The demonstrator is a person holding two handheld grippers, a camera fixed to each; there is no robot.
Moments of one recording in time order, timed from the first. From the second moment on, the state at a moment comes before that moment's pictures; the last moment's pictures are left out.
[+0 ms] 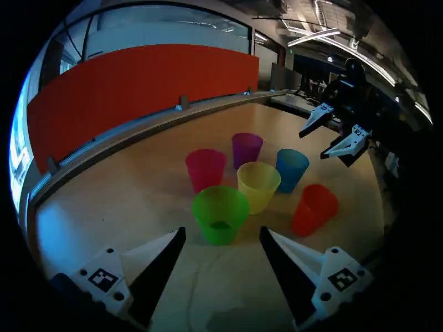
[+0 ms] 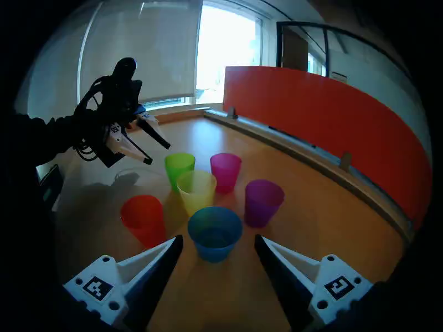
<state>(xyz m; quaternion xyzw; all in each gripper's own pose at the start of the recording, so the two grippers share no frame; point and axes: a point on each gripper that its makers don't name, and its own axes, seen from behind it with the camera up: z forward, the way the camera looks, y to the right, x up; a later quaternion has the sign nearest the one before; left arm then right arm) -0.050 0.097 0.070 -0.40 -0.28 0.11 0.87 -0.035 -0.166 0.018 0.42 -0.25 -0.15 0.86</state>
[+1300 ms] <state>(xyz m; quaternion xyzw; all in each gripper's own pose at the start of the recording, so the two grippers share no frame) -0.080 0.128 0.095 -0.42 -0.30 0.13 0.85 -0.082 -0.200 0.040 0.44 -0.26 -0.16 0.84</state>
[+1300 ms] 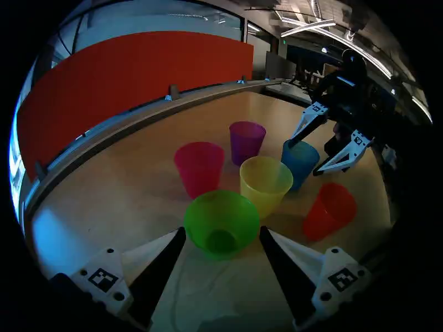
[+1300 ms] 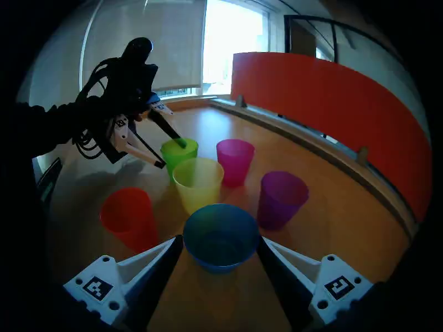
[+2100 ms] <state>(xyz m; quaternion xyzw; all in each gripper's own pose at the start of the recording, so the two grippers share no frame) -0.088 0.137 0.103 -0.43 -0.30 0.14 0.84 -0.088 -0.208 0.048 0.44 -0.26 -0.15 0.84</state>
